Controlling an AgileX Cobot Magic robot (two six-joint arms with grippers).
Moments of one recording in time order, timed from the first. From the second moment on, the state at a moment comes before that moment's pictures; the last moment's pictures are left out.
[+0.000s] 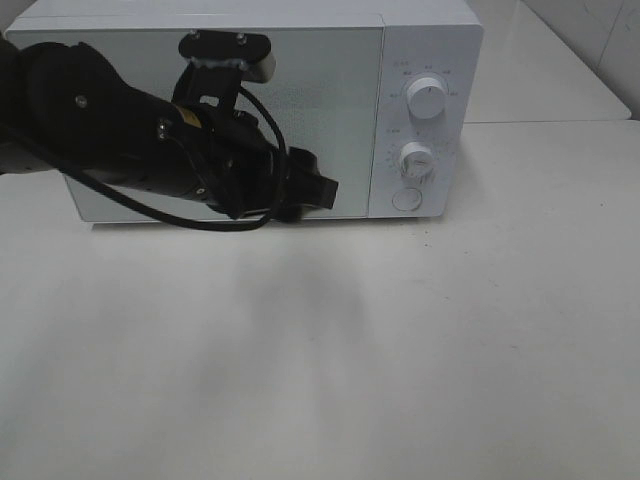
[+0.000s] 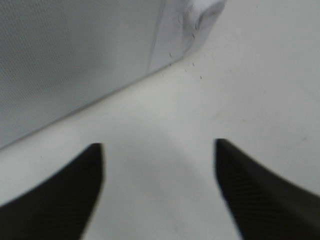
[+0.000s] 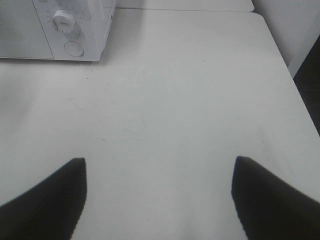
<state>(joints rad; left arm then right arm) -0.73 1.74 -1.00 -0.48 0.10 0.29 0.06 0.00 -0.50 -0.08 1.04 0.04</state>
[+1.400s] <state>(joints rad) 0.04 1.19 -0.90 -0.25 0.99 0.25 0.06 0.00 -0.50 -0.08 1.04 0.04</state>
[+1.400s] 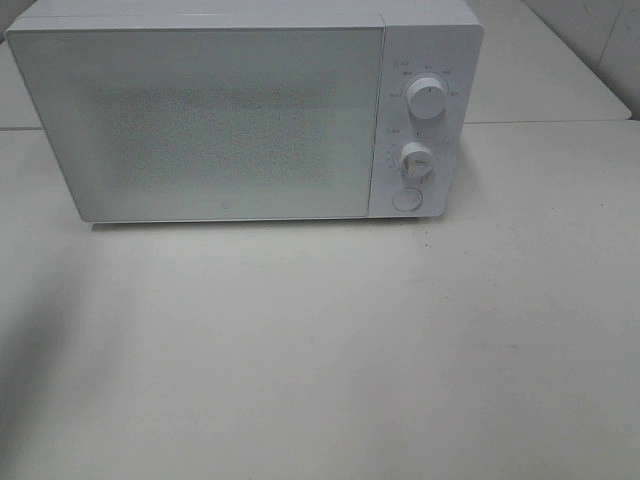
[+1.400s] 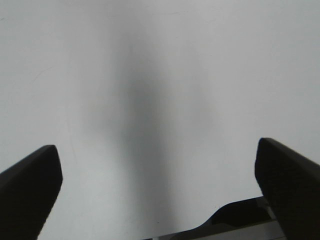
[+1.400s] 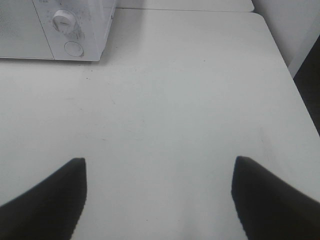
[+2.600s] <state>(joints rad) 0.10 0.40 -0.50 -0.20 1.04 0.22 0.06 0.00 -0.50 -0.08 1.04 0.04</state>
